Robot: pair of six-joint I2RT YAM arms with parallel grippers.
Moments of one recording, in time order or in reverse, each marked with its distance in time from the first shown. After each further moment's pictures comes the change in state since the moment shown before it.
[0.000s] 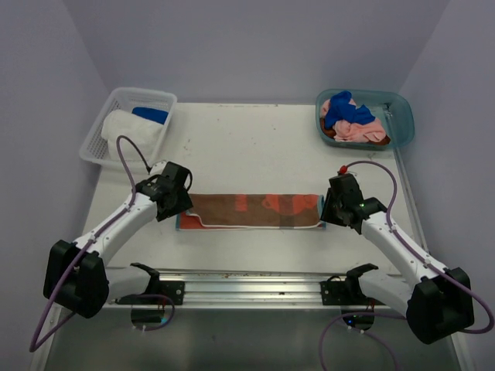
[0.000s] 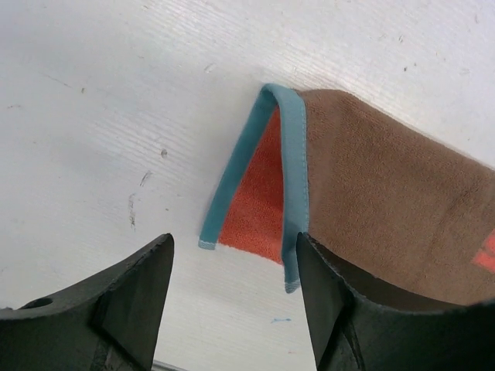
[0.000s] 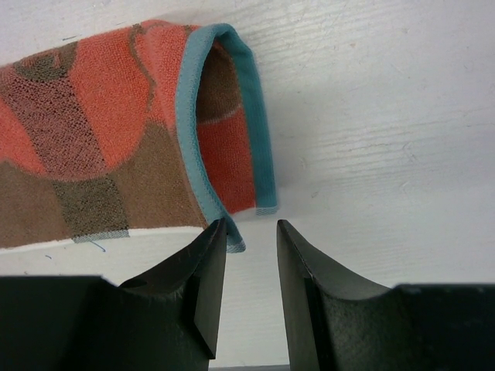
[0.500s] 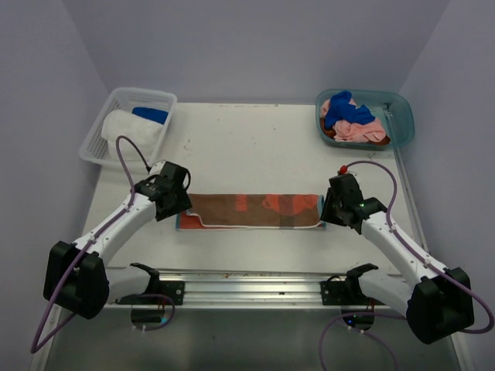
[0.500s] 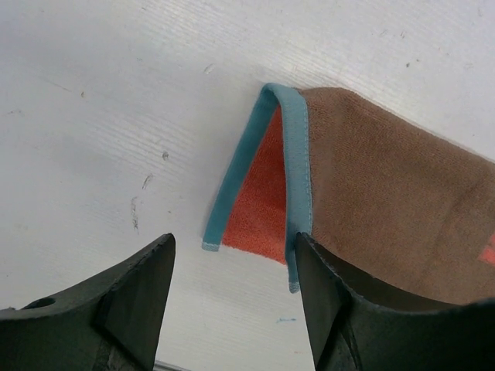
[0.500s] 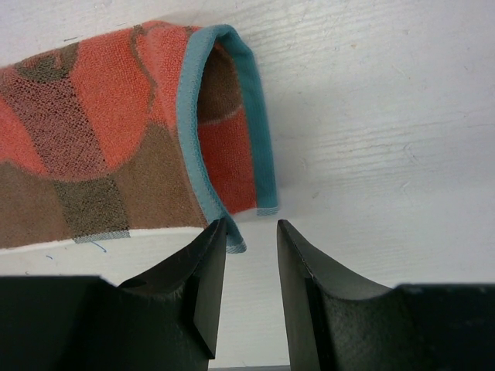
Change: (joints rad) left arm 0.054 -0.025 -0.005 0.005 0.029 0.037; right arm 0.000 0.000 0.000 0.002 0.000 0.000
